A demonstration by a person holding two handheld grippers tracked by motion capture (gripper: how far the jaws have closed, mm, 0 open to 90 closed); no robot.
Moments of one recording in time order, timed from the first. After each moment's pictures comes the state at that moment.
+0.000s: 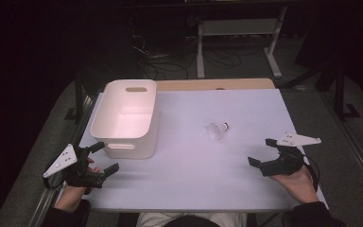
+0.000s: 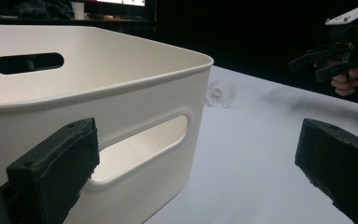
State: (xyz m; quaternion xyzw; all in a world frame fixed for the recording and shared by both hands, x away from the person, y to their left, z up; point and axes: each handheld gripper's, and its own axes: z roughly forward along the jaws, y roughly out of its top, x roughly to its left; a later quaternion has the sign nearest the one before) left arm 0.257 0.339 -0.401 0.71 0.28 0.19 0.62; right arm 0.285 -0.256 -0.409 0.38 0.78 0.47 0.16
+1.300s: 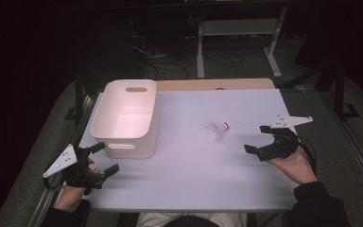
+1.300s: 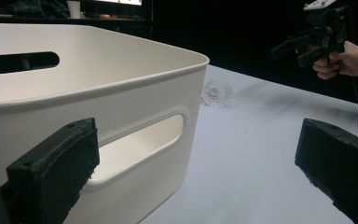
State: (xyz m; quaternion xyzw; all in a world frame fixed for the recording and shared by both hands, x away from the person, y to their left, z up) left arm 0.257 0.338 -0.401 0.71 0.28 0.18 0.62; right arm 0.323 -0.247 -0.382 0.35 0.81 0.46 0.13
